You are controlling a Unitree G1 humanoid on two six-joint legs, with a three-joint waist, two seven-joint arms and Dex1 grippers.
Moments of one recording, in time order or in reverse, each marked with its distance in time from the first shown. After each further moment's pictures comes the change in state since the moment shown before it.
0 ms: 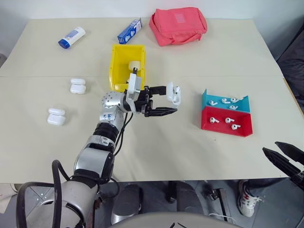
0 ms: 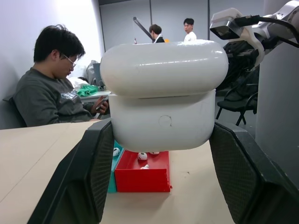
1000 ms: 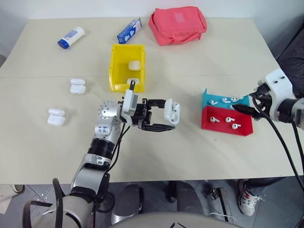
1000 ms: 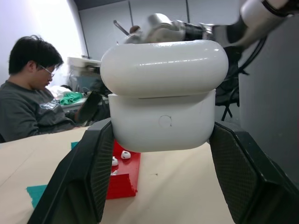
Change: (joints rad) left arm 0.276 0.035 -0.043 -0.474 -0.004 0.134 0.013; right arm -1.127 -0.386 1.011 0.767 -0.430 0.112 0.001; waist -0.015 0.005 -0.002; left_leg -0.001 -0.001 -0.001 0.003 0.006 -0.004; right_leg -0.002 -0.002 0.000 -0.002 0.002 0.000
